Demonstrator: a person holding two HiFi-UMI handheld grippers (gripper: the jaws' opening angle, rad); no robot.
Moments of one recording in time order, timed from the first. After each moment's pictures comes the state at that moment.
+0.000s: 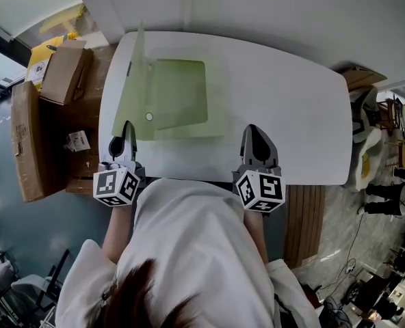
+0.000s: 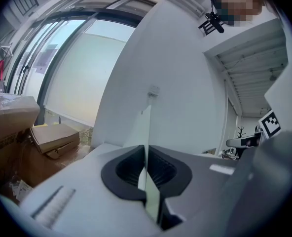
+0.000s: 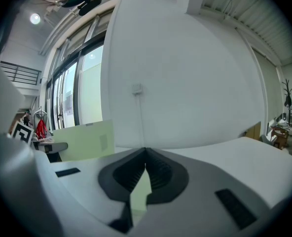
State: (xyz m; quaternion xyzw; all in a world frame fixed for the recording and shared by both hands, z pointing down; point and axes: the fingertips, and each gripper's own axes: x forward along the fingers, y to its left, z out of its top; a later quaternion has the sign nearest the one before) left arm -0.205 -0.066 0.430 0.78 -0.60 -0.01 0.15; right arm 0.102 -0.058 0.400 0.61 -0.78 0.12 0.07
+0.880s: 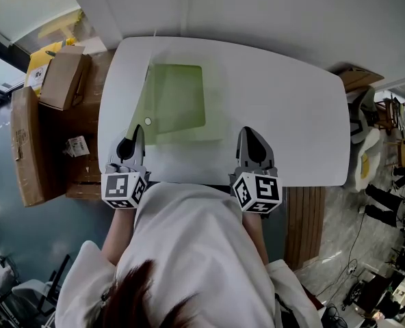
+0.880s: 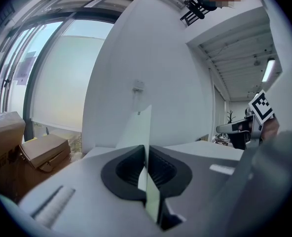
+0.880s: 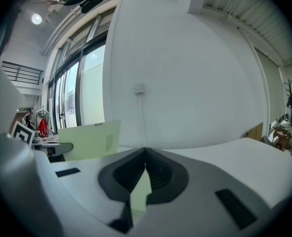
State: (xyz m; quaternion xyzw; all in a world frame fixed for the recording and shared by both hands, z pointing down) left arm -0.171 -0.068 0.430 0.82 -0.56 0.05 0.09; right arm 0.094 -0.059 0.401 0.61 -0.78 0.11 0.07
